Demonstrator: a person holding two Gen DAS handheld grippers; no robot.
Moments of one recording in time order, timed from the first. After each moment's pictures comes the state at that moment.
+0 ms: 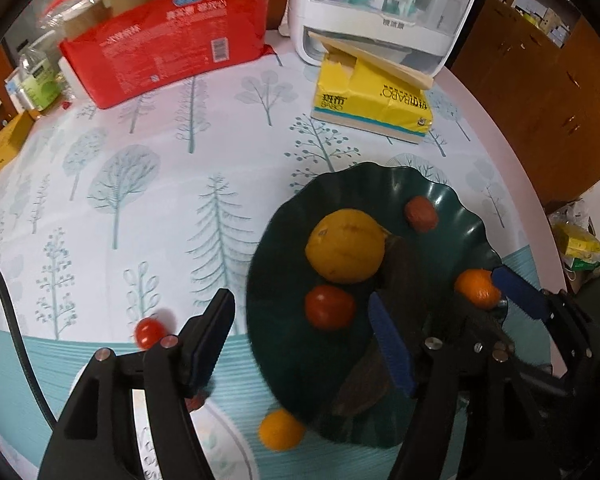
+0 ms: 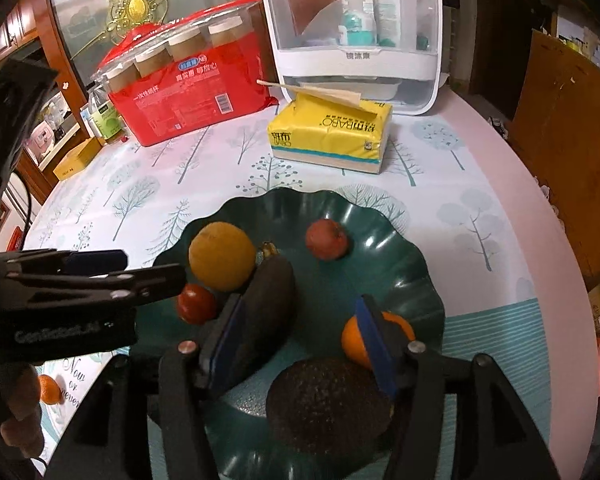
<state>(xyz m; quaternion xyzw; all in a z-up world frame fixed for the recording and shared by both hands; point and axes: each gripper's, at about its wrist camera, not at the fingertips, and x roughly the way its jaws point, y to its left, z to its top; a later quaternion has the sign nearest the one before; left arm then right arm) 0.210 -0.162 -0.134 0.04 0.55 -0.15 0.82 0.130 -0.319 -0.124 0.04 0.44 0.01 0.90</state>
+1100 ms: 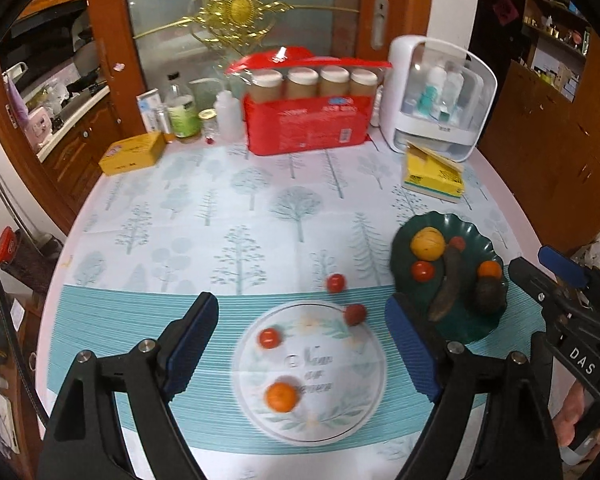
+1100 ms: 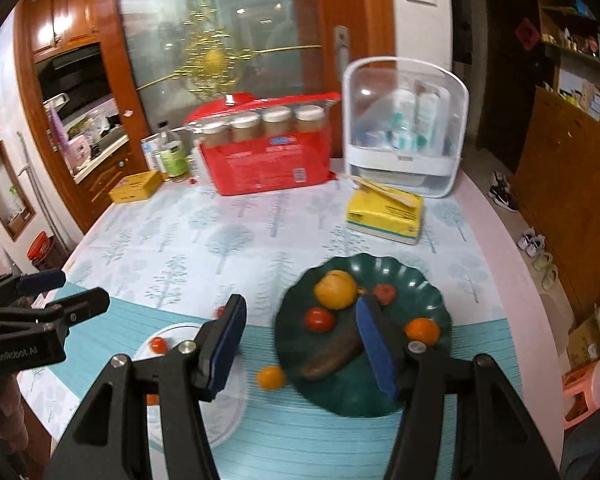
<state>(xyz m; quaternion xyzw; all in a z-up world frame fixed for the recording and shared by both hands) 0.086 0.031 0.014 0.02 0.45 -0.07 0.89 0.038 -0.198 0.006 0.01 0.36 0.03 0.93</state>
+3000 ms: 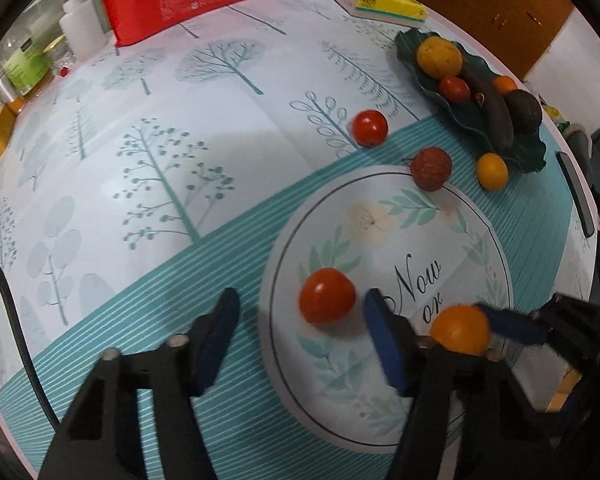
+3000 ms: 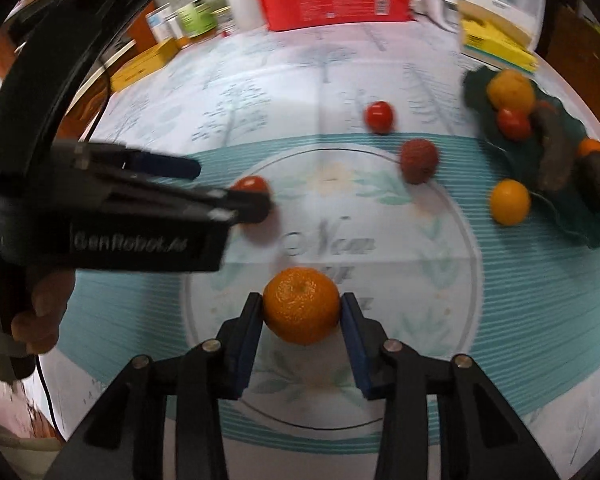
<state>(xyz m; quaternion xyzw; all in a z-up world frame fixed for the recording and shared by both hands) 0.173 0.063 -0.193 0.15 0.57 -0.30 0.75 0.044 -0.038 -0.182 0.07 0.52 0.01 0.85</state>
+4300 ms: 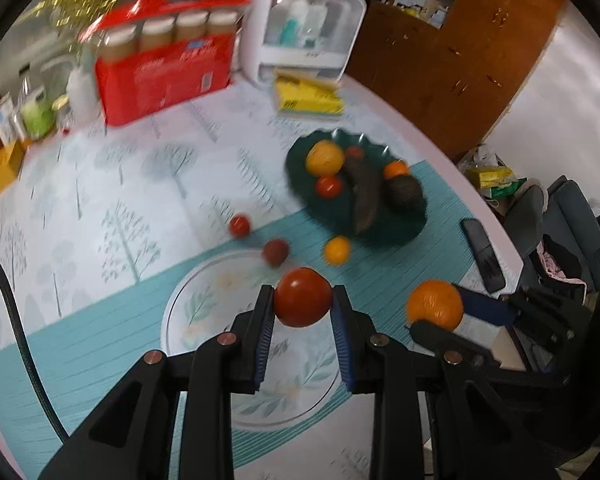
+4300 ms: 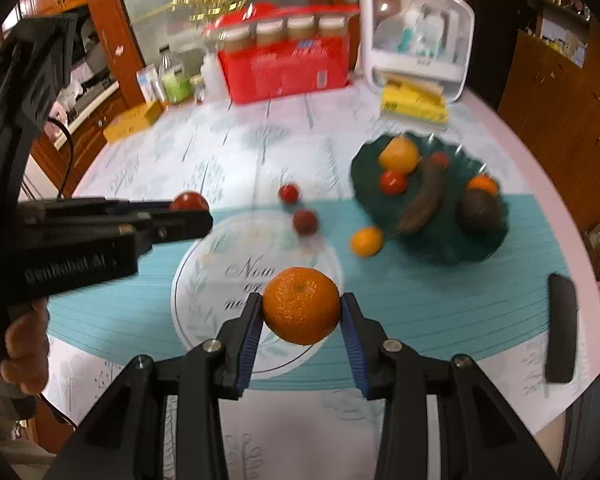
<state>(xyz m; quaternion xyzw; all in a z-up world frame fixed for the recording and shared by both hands) 0.089 0.026 -0.054 0.06 0.48 -0.34 0.80 -0.026 -0.103 -0.064 0.05 0.44 -0.03 0.89</state>
